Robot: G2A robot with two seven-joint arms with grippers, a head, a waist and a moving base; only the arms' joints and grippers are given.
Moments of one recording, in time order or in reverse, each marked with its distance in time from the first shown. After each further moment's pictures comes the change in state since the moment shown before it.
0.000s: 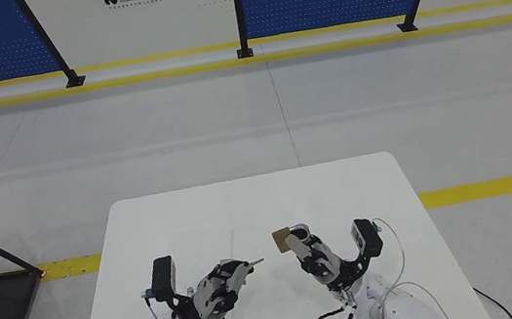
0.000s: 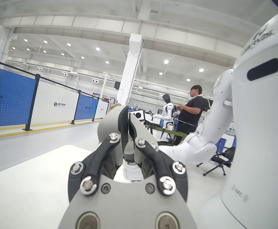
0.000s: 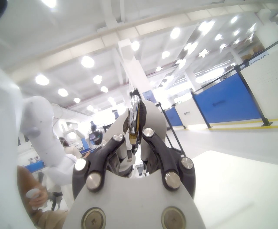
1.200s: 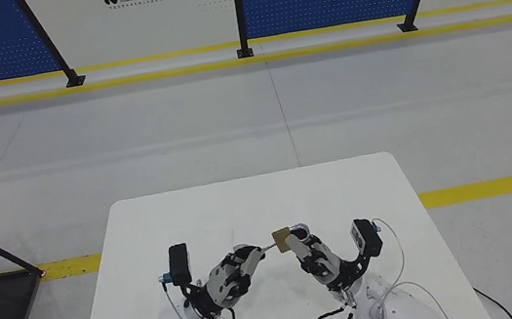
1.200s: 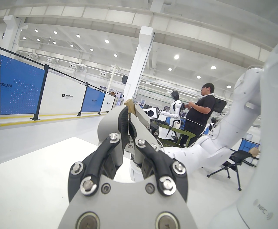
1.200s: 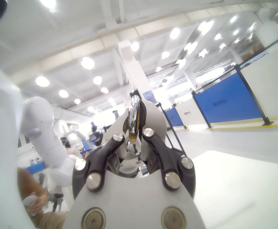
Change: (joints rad) left arm -0.048 -0.021 0.052 0.000 -0.114 0.115 -0.162; right arm 0.001 0.000 -0.001 0.002 0.000 0.000 0.000
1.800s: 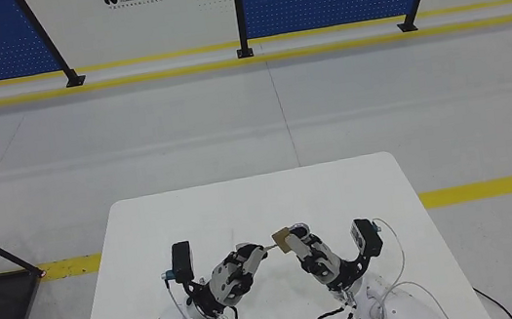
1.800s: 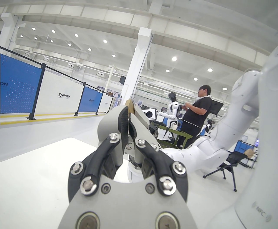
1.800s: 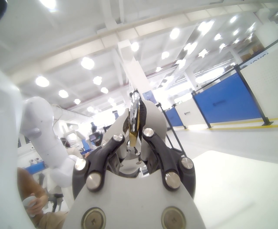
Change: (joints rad) left arm -0.018 -0.011 0.016 0.012 -0.022 -0.010 -0.012; right arm 0.000 0.000 0.000 0.000 0.000 0.000 0.000
